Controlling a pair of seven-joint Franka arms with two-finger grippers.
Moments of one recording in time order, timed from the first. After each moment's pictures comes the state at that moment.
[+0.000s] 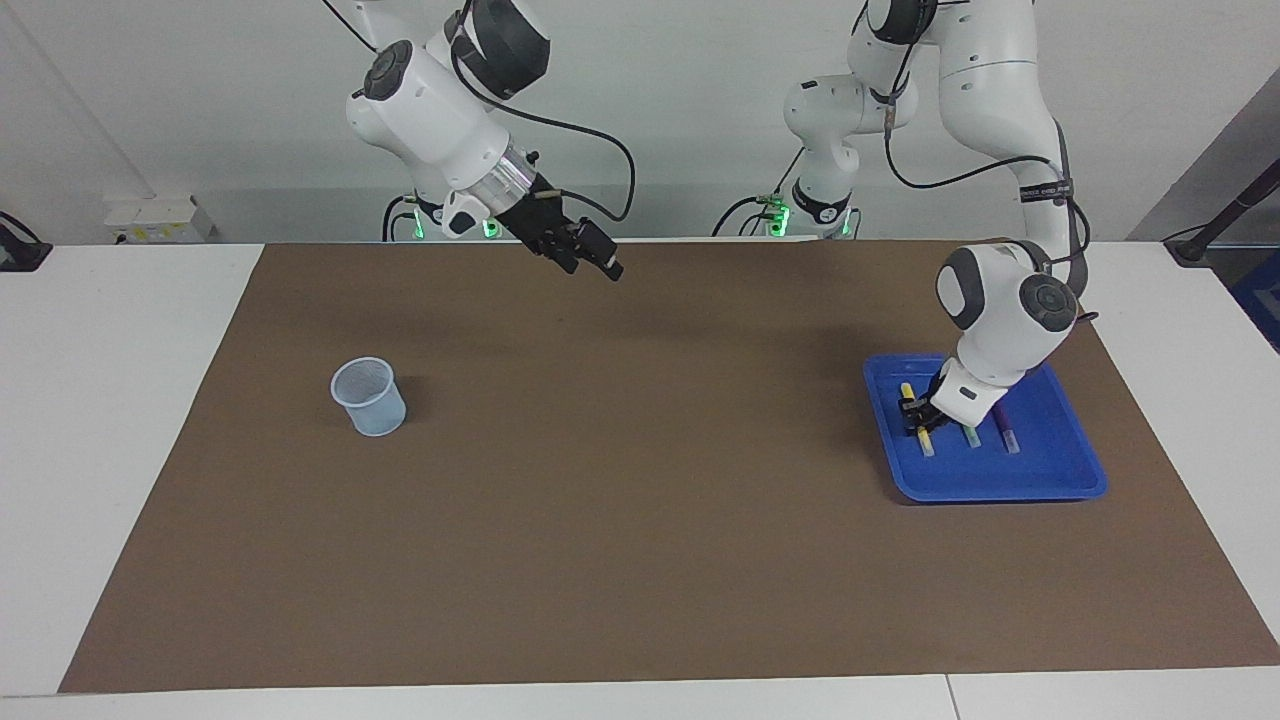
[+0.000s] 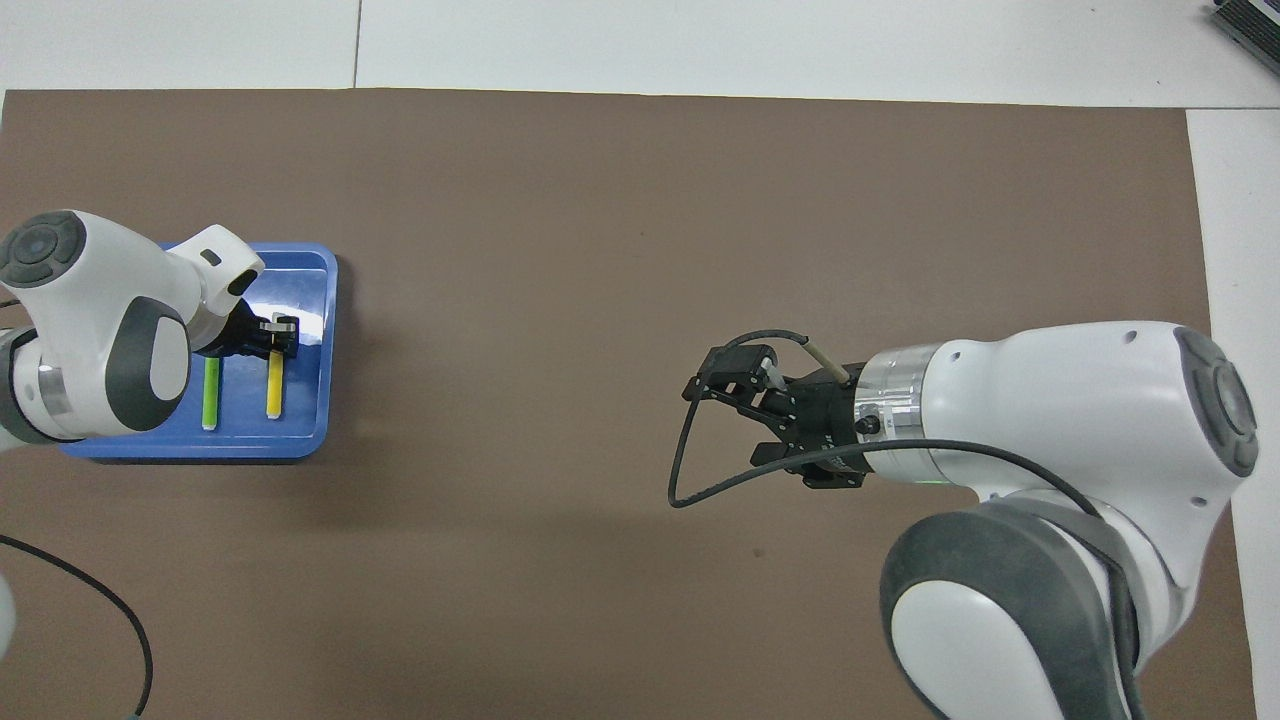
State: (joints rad) left arm 0.05 0.31 -0.06 -1.99 -0.03 2.25 -0.01; right arm 0.51 -0.14 -0.09 -2.06 0.61 2.12 0.78
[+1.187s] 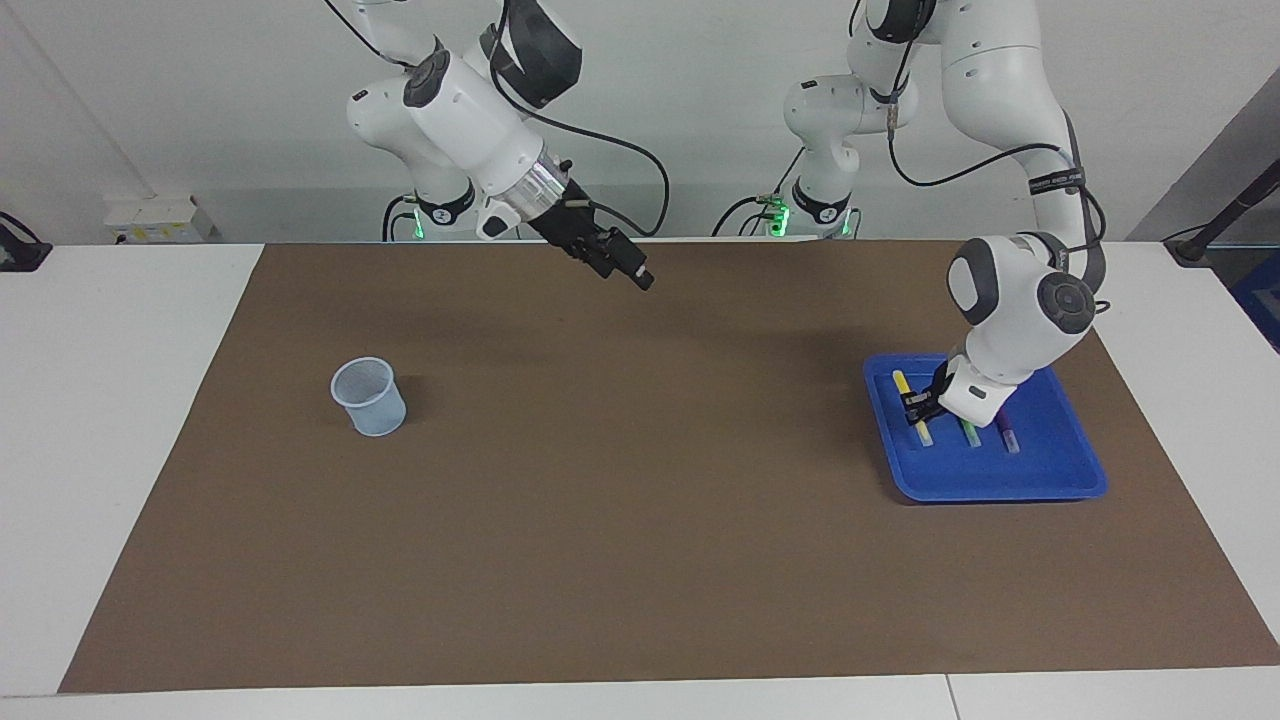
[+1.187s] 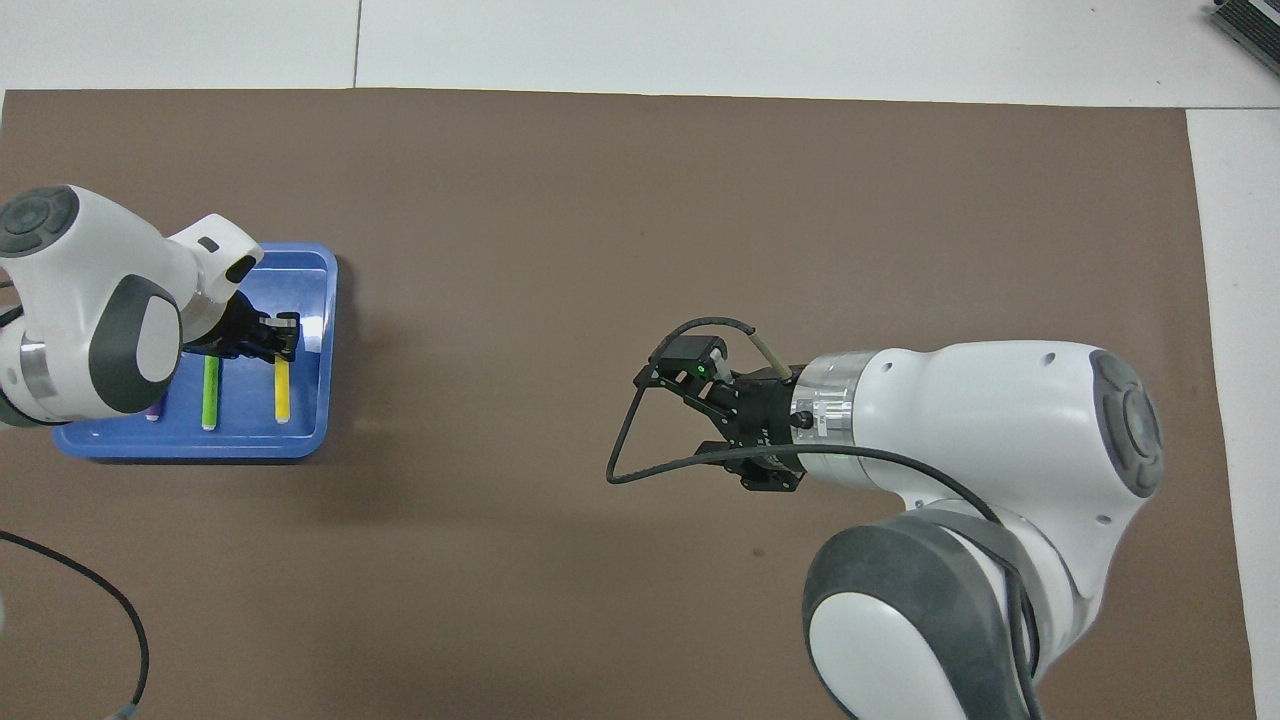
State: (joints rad) left arm 0.04 0.31 -0.06 -1.85 -0.05 2.03 -0.12; right arm 0.58 -0.10 -0.09 -2.06 0.66 2.26 0.92
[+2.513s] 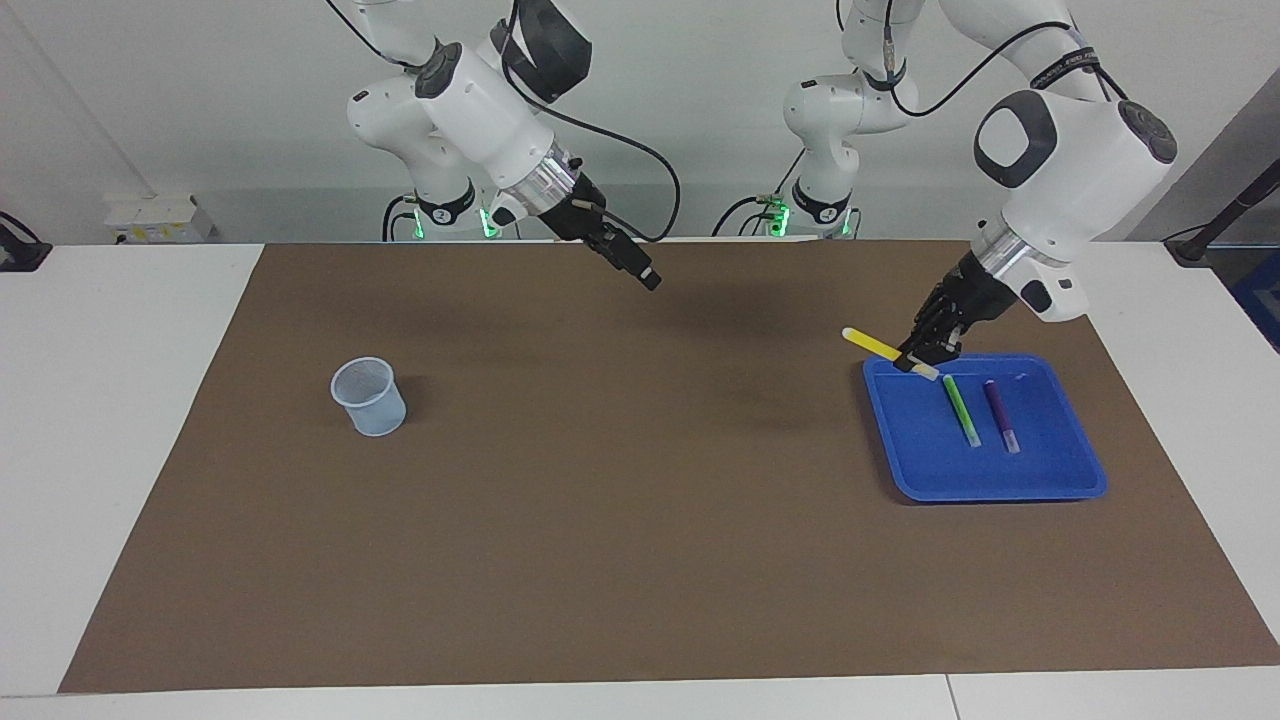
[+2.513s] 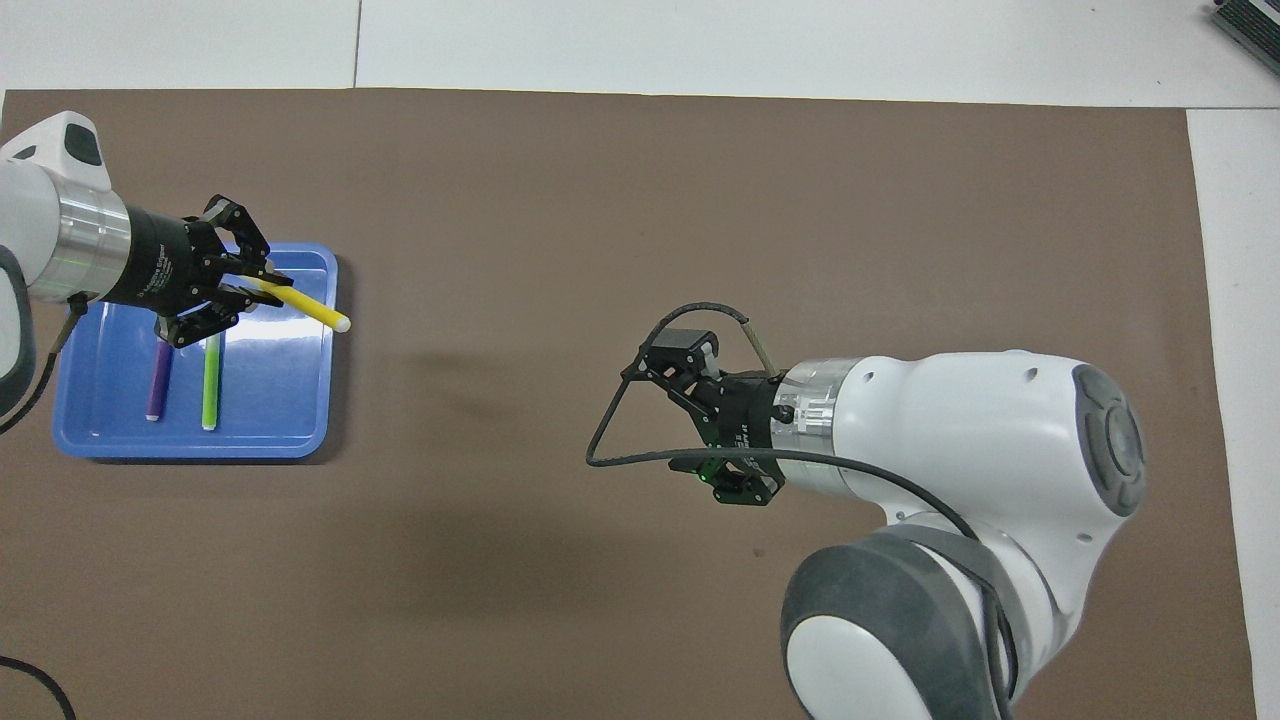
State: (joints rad) left arm 0.03 0.06 -0.13 -1.78 -0.37 1.90 -1.13; right arm 0.61 -0.09 -0.09 -2.05 0.66 2.29 1.10
